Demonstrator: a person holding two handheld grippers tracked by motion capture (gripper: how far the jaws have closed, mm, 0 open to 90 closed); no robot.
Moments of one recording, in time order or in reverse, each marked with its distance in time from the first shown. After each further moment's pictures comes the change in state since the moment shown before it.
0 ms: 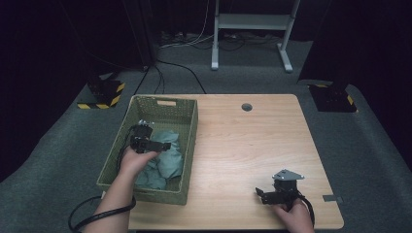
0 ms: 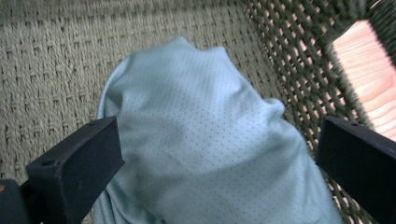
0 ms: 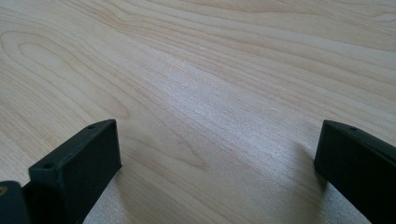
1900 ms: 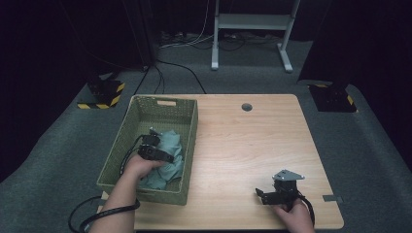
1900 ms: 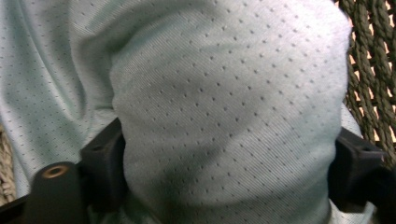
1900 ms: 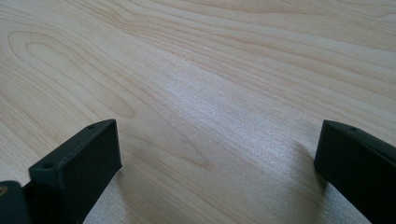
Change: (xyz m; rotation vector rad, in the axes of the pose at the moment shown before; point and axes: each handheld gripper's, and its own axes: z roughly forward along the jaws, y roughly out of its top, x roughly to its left) left arm 0.000 -0.016 0.040 0.277 -0.050 -0.022; right arm 0.000 -0.001 -0.001 -0.003 0.016 -0.004
